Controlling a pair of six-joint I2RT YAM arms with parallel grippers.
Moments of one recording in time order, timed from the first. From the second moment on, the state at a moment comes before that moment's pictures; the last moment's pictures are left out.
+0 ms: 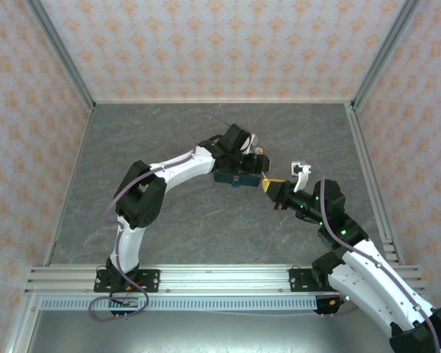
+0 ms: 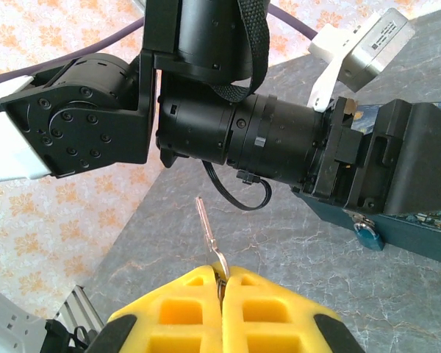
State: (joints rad) left arm -0.68 2.06 1.61 -0.41 0.34 -0.61; right arm 0.50 0.60 0.51 -0.13 -0.35 0.61
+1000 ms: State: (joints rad) left arm -0.68 1.68 1.21 -0.44 0.29 -0.53; right arm 0.50 0.62 0.51 -0.17 -0.33 0.59
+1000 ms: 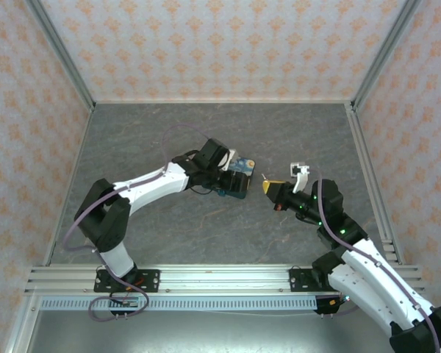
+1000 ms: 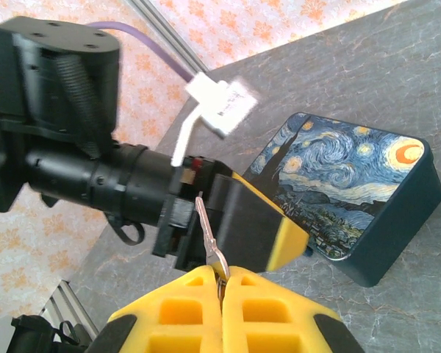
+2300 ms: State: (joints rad) left arm -0.54 1.52 0.58 0.33 0.27 -0.51; right arm 0.50 1.57 0.74 0.21 -0.39 0.65
